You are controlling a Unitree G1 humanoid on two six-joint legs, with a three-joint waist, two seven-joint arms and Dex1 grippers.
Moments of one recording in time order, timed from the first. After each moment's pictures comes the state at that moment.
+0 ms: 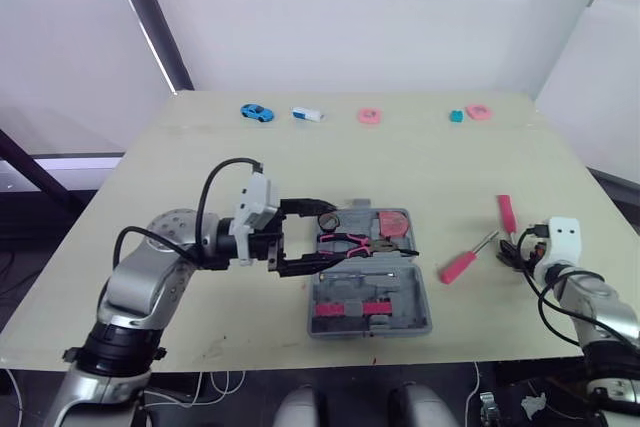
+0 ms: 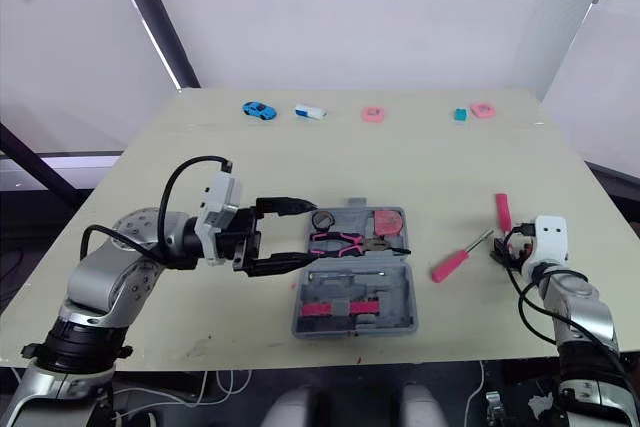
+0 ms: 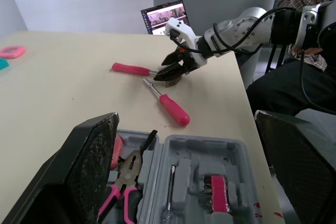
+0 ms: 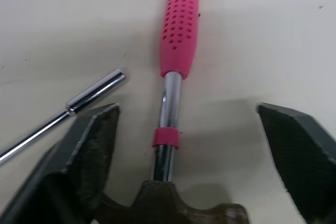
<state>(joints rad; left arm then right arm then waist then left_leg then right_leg) -0.38 0.71 0.00 -0.26 -0.57 0.42 -1.21 -0.32 -0.46 -0.28 0.40 0.28 0.46 0.30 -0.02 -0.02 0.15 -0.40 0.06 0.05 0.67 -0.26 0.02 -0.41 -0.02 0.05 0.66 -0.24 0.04</state>
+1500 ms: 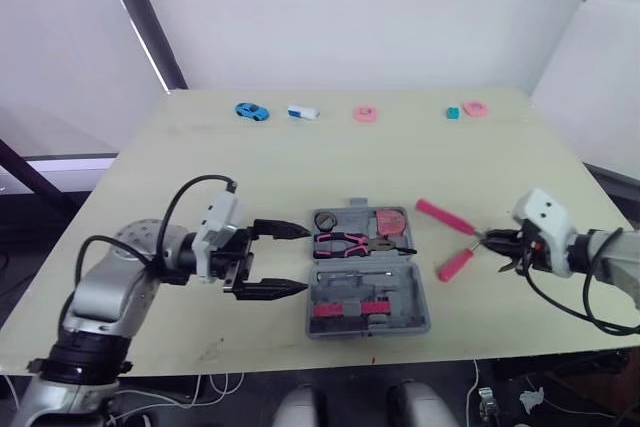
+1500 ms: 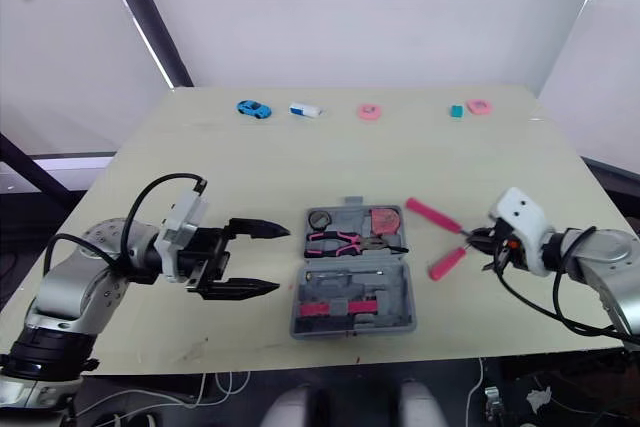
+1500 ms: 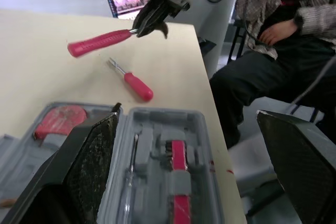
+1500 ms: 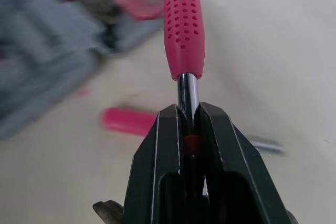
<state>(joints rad) -0.26 0.85 0.07 -0.10 -0.61 0.30 -1.48 -0.24 -0.95 0.02 -0.35 0.40 0.68 0.95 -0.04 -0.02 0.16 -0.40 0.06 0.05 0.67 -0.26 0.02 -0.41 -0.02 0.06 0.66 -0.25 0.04</state>
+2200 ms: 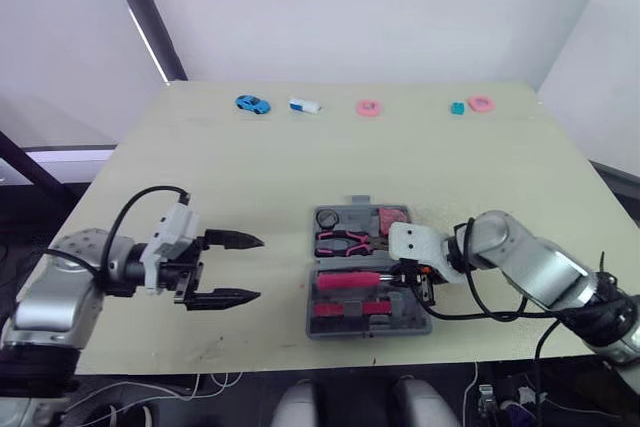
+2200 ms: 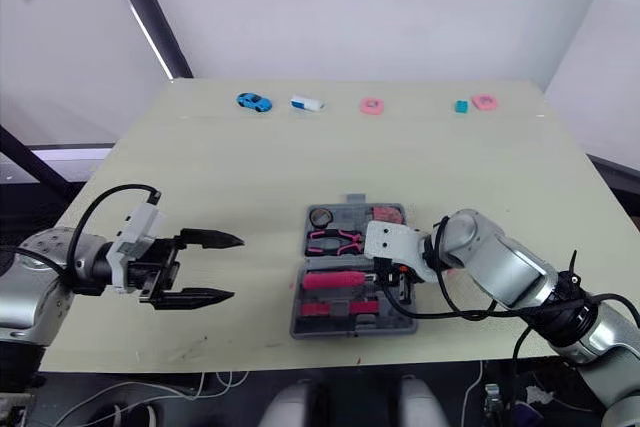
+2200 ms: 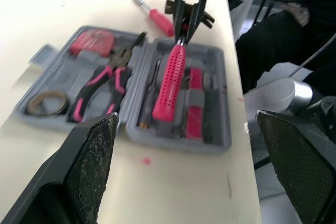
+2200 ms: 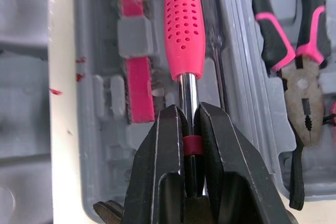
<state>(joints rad) -0.15 0.97 0.16 0.02 -0.57 0.19 -1.54 -0.69 -0.74 0.66 -0.36 0.13 0.87 1.02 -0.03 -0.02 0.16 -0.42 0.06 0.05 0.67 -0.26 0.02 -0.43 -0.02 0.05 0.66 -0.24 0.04</state>
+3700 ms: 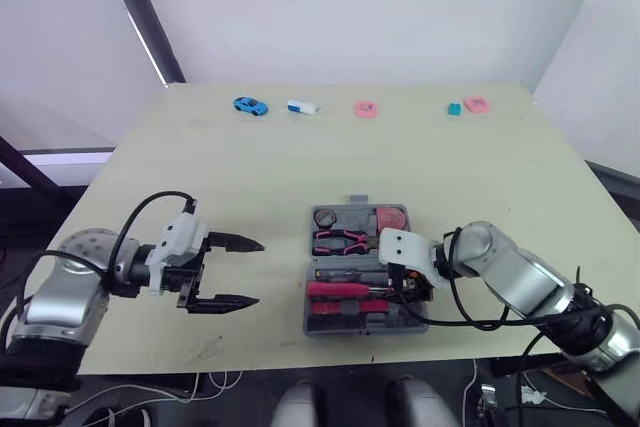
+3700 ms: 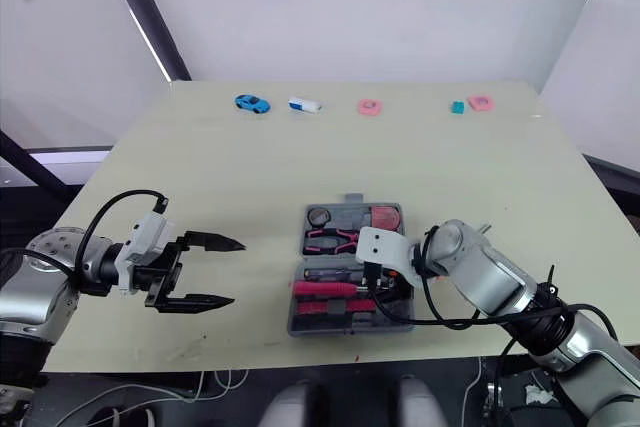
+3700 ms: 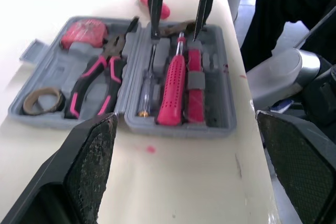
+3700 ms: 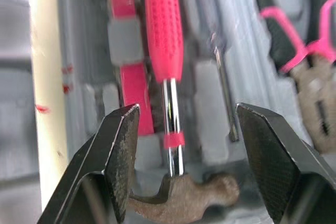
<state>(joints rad) -0.20 0.94 0.07 0.08 -0.54 0.03 -1.55 -0.61 -0.64 0.59 -0.33 0.09 0.83 0.99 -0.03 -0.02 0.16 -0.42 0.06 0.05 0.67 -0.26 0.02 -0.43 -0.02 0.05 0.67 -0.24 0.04</state>
